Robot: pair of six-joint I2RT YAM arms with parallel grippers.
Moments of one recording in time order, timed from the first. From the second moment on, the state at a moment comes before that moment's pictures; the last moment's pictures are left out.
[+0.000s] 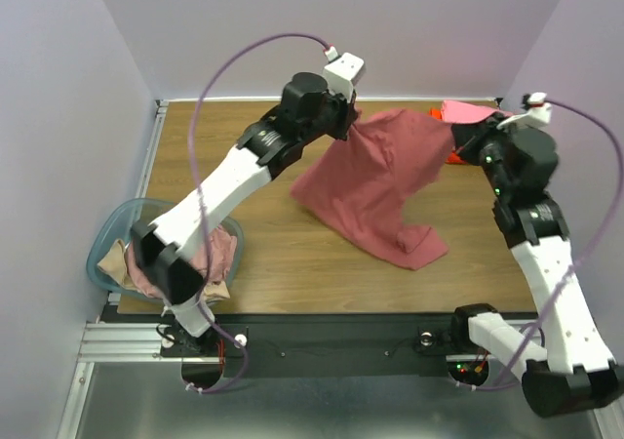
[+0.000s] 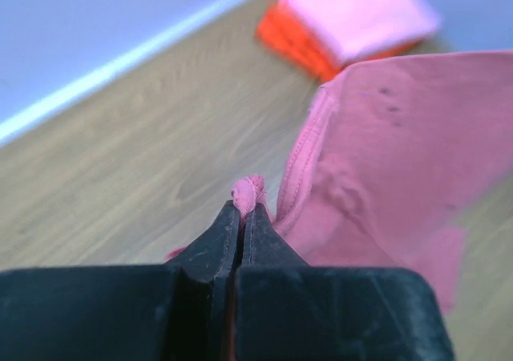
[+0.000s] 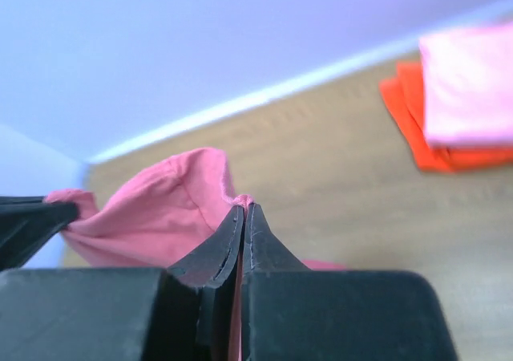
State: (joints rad) left arm -0.72 1.74 1.80 -0.37 0.02 -0.07; right arm 0.13 0.99 1.10 -0.24 0.07 0.52
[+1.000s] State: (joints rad) left arm -1.13 1.45 2.05 -0.20 -0.79 0.13; right arm 0.13 0.97 1.74 -0.42 -0.06 0.50
